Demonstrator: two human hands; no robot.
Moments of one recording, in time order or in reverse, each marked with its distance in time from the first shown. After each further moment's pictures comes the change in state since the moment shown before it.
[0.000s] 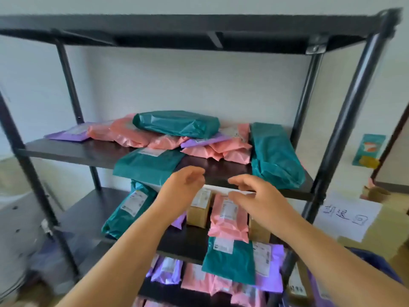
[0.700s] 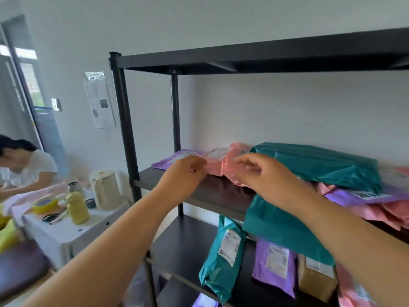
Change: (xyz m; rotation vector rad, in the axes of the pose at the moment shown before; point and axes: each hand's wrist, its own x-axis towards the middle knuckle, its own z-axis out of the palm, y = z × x) left_hand 0.108 -0.103 -0.334 0.287 0.233 -0.033; right_hand 0.209 -0.238 0.208 0.039 -0.120 -0.305
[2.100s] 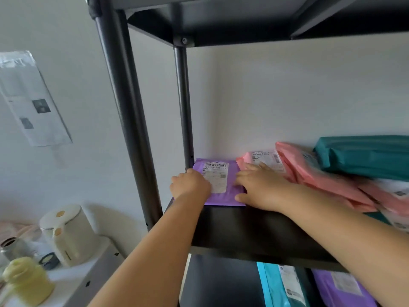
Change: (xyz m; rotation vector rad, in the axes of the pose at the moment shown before) left_hand 0.263 -0.203 -0.003 0.520 -0.166 -0.235; right_hand 0.242 0.027 0.191 -0.801 -0.312 0.178
